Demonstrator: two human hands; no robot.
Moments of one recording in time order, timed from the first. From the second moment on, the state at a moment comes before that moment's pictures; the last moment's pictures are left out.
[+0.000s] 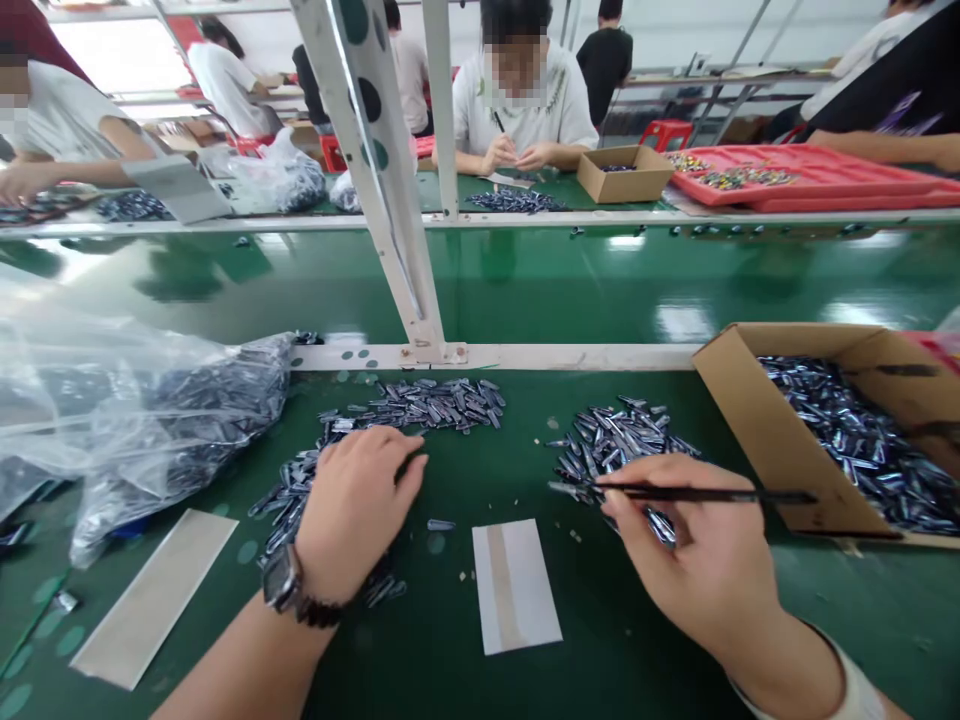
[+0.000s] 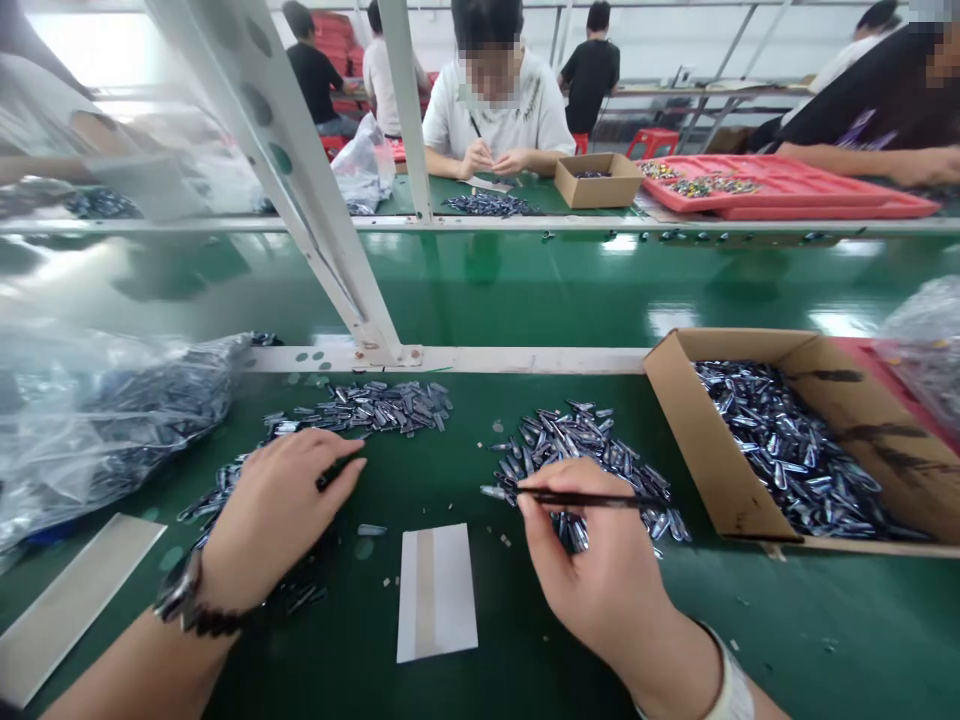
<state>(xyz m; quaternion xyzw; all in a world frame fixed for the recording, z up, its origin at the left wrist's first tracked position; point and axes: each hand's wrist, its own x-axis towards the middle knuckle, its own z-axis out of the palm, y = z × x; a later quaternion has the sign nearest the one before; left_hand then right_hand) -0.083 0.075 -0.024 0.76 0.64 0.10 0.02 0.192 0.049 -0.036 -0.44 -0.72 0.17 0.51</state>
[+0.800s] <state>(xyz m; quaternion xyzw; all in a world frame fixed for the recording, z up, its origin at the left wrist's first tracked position) -0.041 0.037 -0.032 0.84 0.42 0.19 0.28 0.175 0.026 -0.041 -0.41 -0.62 0.62 0.24</state>
